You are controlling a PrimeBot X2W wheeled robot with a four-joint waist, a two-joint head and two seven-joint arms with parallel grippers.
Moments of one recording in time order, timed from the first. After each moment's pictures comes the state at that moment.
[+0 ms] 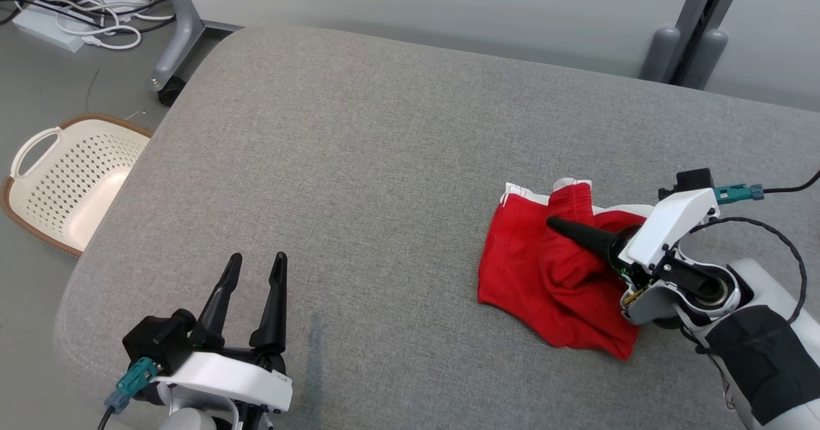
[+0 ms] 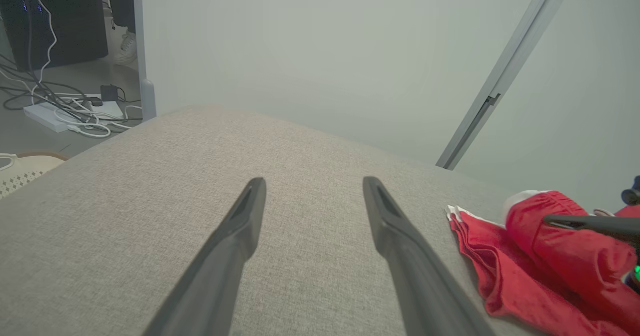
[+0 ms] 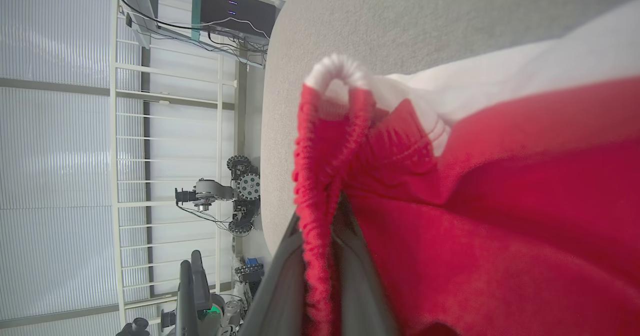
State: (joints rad) left arm -0.12 0.06 -0.13 0.30 -0.42 -0.13 -0.26; right arm -0.68 -0.27 0.56 0.73 1.62 0.13 0.50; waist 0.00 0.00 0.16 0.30
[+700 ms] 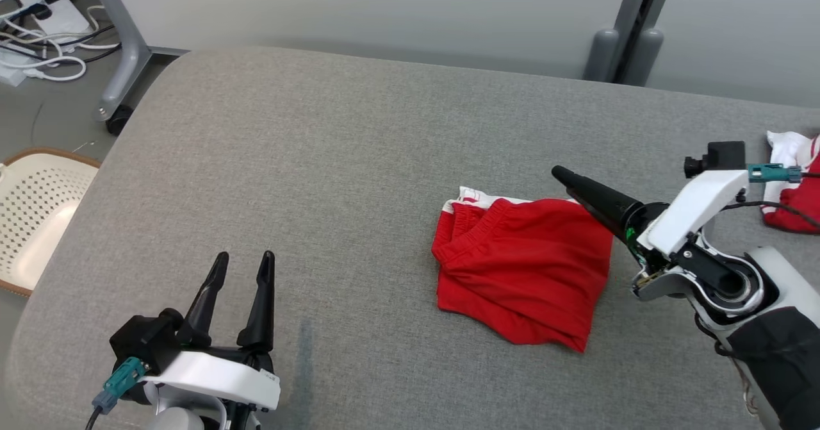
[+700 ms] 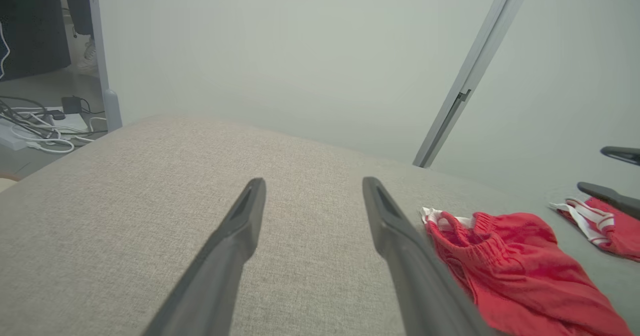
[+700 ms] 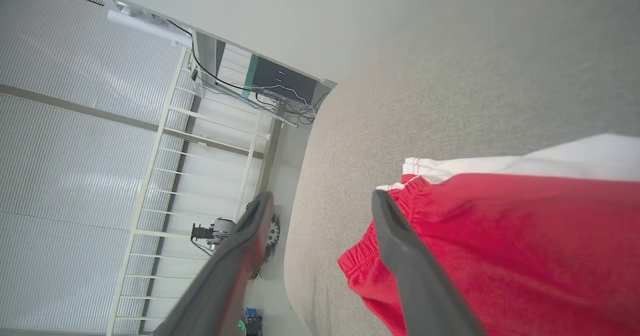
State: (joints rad) left arm -0.12 0.08 -0.11 0.30 -0.42 -0.13 -0.26; right arm -0.62 -0.30 0.50 0.51 1.59 0.13 0.40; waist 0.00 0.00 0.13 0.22
